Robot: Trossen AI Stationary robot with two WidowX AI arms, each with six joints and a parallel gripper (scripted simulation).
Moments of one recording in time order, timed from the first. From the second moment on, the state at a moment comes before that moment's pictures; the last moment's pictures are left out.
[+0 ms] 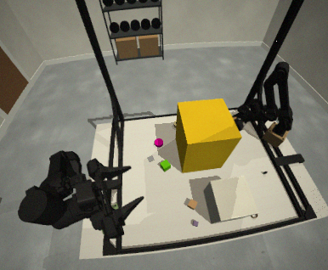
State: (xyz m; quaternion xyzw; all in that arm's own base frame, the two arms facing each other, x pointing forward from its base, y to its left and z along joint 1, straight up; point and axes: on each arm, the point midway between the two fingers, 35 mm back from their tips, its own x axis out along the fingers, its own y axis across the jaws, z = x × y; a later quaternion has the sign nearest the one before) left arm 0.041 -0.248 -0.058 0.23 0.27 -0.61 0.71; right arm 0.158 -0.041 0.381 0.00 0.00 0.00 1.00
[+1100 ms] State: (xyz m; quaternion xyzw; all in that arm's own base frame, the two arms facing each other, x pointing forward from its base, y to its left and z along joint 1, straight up) left arm 0.041 -0.248 -0.058 0.23 0.27 -0.61 0.71; right arm 0.158 -0.041 0.381 0.00 0.00 0.00 1.00
